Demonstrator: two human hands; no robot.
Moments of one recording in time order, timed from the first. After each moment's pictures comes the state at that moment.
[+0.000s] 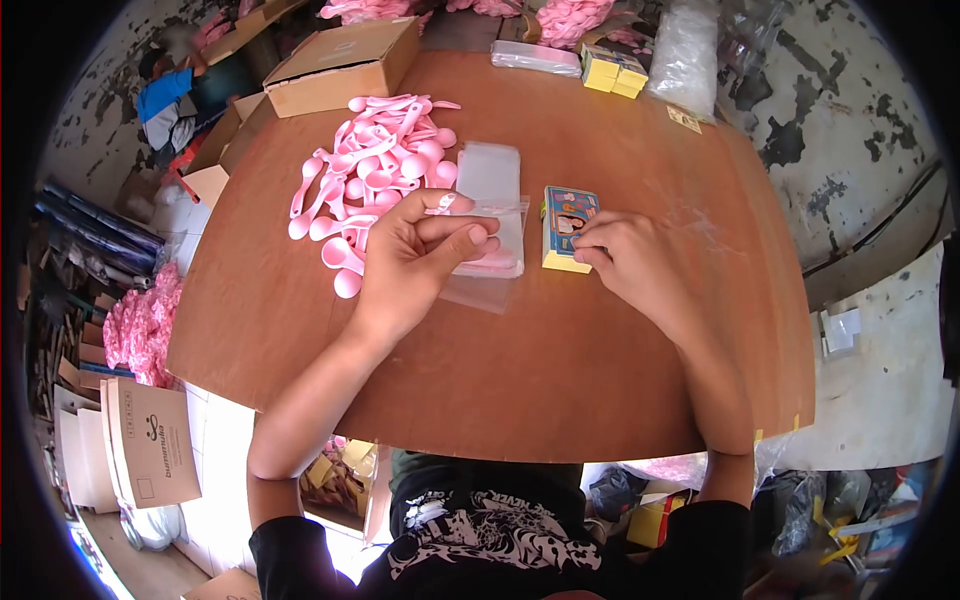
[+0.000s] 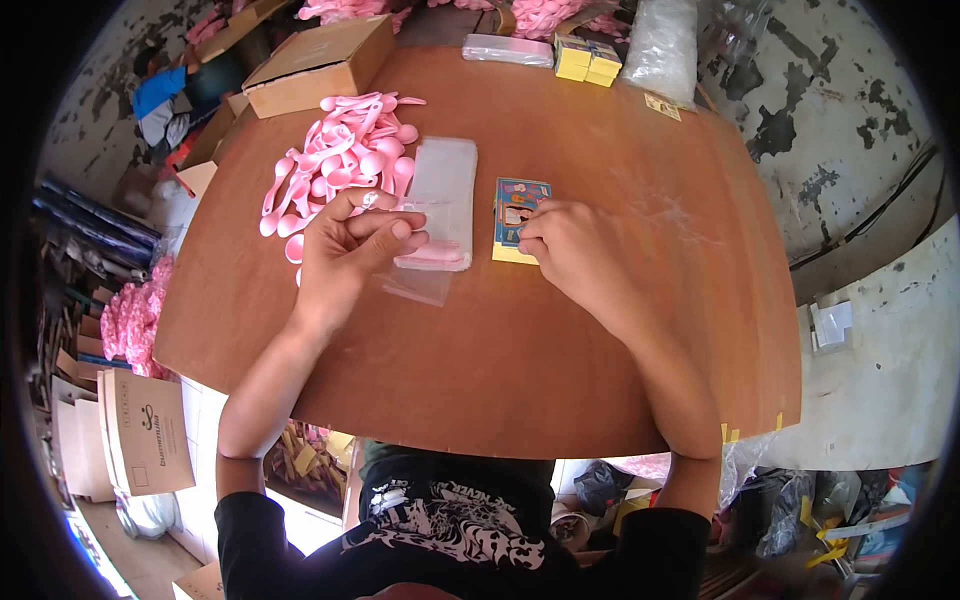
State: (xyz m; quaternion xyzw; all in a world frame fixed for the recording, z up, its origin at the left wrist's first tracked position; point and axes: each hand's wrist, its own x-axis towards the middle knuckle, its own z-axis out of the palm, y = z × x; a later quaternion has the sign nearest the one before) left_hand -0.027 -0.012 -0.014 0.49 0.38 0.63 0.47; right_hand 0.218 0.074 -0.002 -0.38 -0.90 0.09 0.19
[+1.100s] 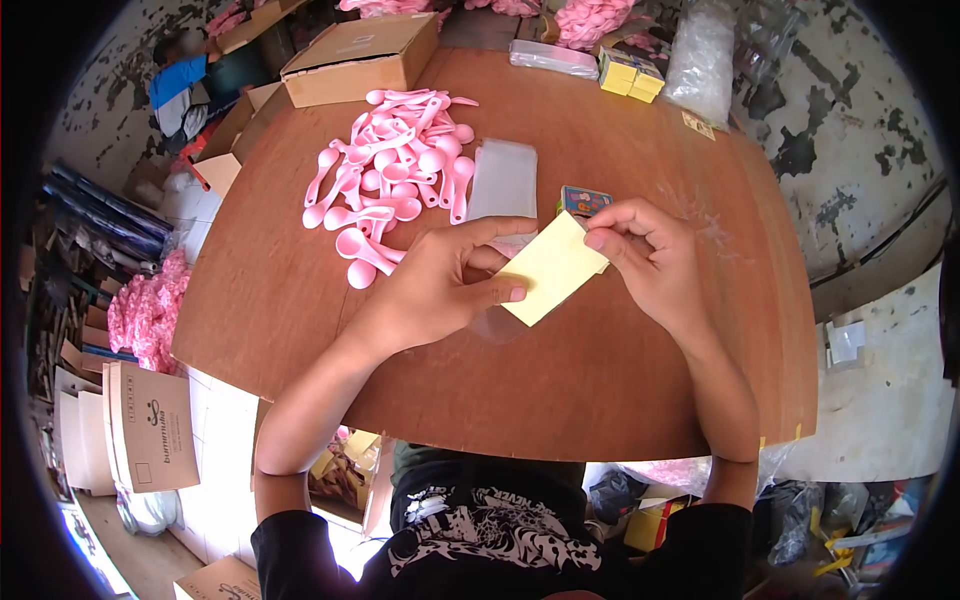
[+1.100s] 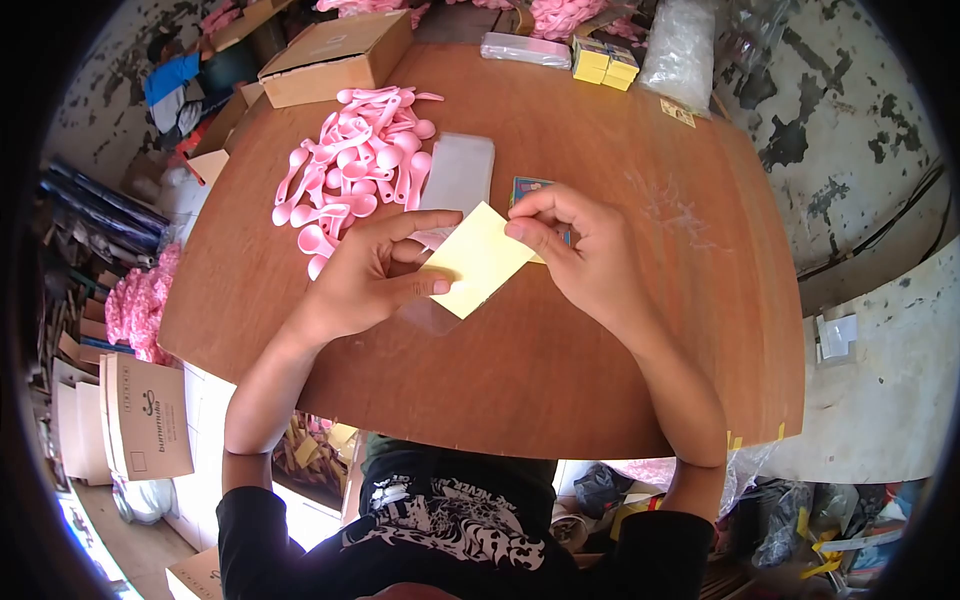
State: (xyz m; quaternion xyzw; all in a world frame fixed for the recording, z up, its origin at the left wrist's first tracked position) left_hand -0.030 -0.027 0.000 0.64 0.42 0.42 0.49; right_hand 0.202 0.049 0.012 -0.29 -0.78 0.40 0.40
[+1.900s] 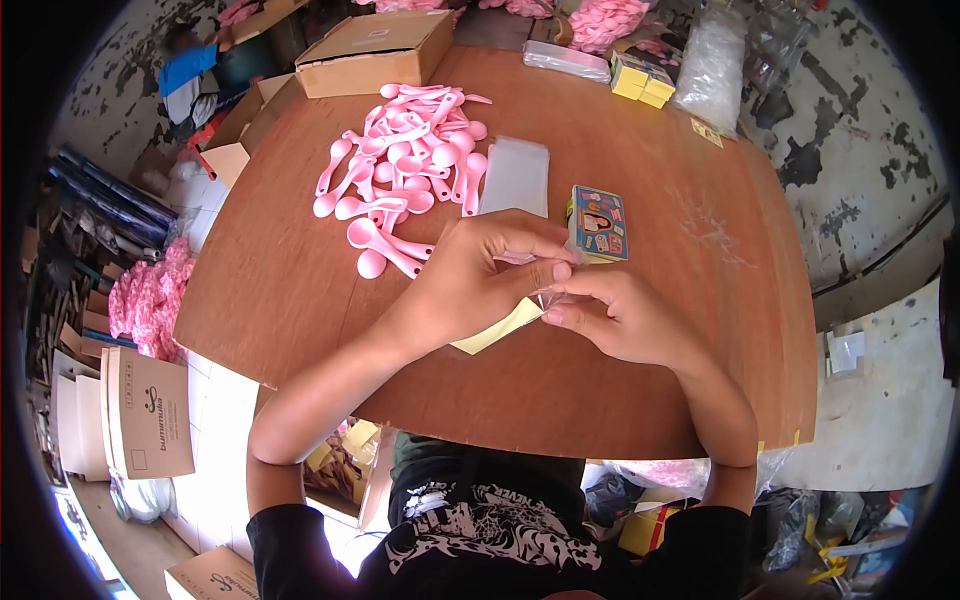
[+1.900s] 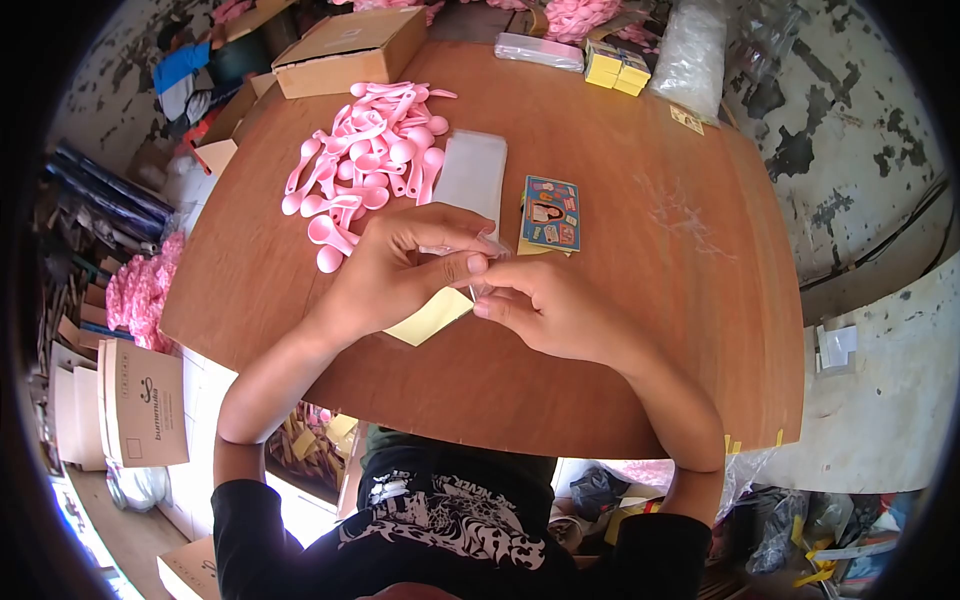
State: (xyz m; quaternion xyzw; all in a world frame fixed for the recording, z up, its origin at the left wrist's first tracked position) left_hand -0.014 -0.021 -0.006 0.68 0.37 0.51 0.38; right_hand 0.193 0.025 0.001 -0.20 -0.84 0.47 0.18
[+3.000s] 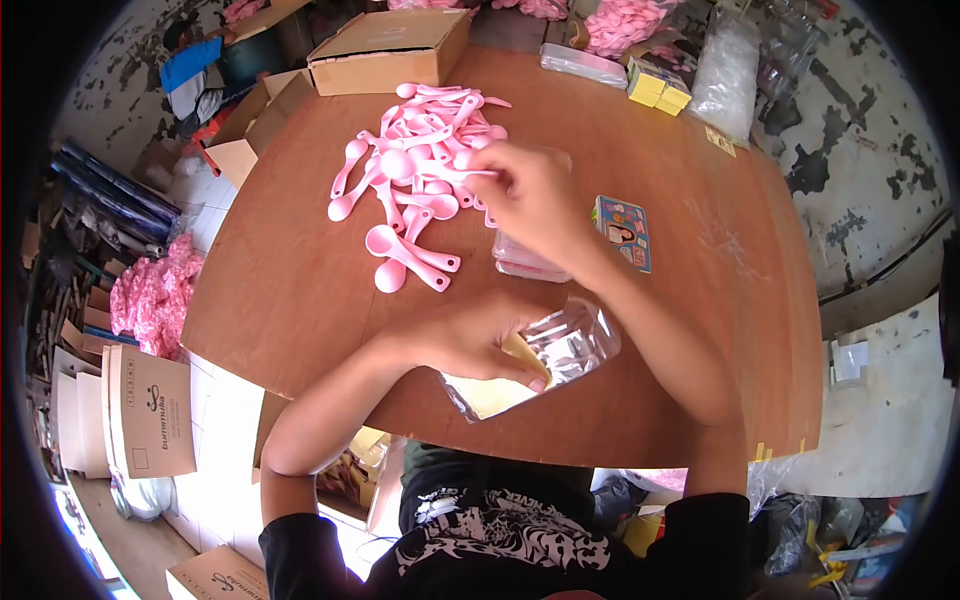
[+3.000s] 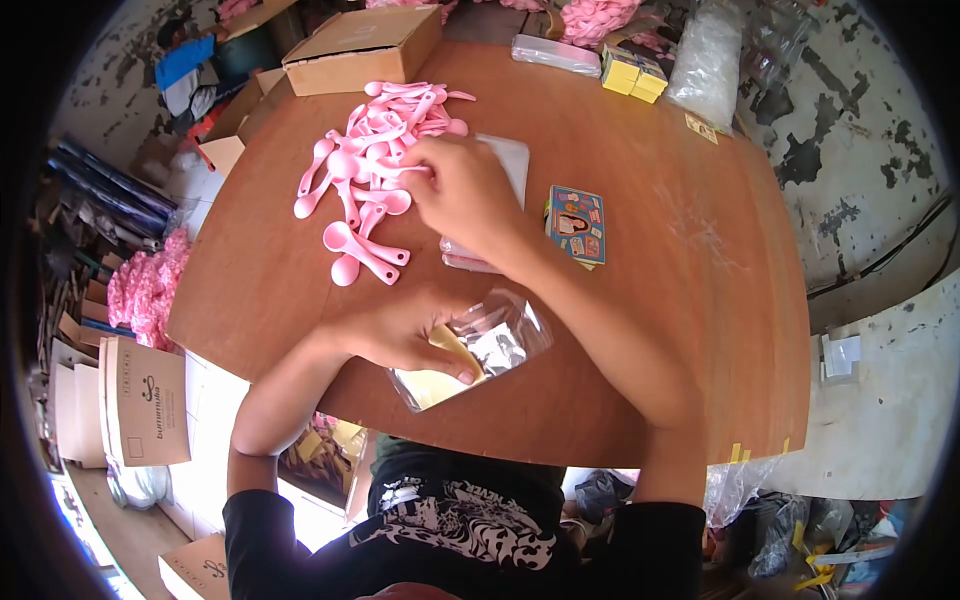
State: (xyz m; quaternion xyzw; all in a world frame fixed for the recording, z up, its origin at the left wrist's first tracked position) left_hand -0.049 -0.035 -0.024 0.75 0.34 0.22 0.53; right_hand 0.056 0.086 -0.001 -0.22 -0.86 0.24 0.40
